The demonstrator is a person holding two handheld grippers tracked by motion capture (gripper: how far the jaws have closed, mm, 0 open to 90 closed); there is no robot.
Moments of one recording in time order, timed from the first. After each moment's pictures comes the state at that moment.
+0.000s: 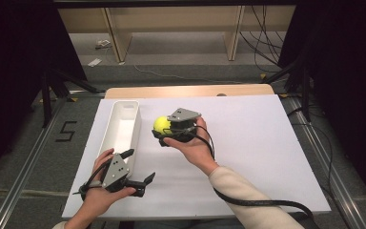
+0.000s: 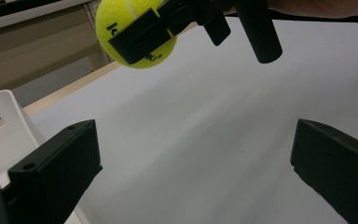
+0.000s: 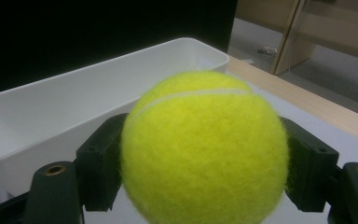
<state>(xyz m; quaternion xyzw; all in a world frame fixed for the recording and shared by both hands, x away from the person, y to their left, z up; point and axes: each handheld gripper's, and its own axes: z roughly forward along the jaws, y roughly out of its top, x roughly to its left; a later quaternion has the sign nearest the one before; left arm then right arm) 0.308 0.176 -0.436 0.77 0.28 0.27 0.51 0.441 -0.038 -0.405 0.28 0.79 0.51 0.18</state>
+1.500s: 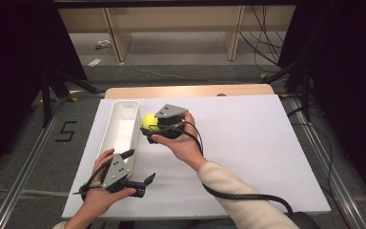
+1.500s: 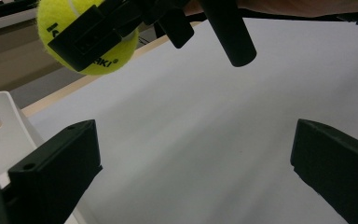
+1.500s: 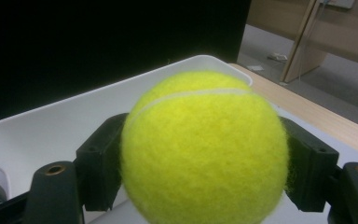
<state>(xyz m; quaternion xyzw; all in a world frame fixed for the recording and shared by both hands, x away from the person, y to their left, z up) 0.308 0.175 -0.436 0.77 0.28 0.27 0.51 0.446 -0.006 -0.395 0.26 0.80 0.52 0.17</state>
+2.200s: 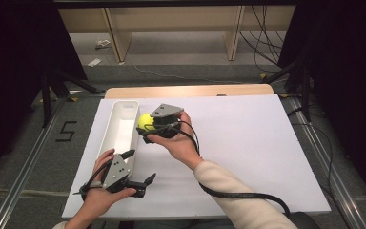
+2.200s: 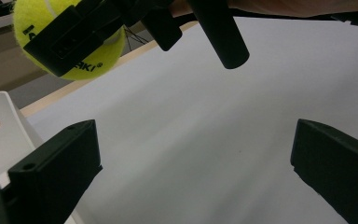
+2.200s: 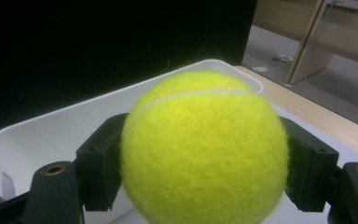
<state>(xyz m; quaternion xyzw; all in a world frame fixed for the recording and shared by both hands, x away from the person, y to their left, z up) 0.308 0.175 -0.436 0.77 0.28 0.27 0.51 0.447 0.005 -0.393 0.25 0.80 0.52 0.17</state>
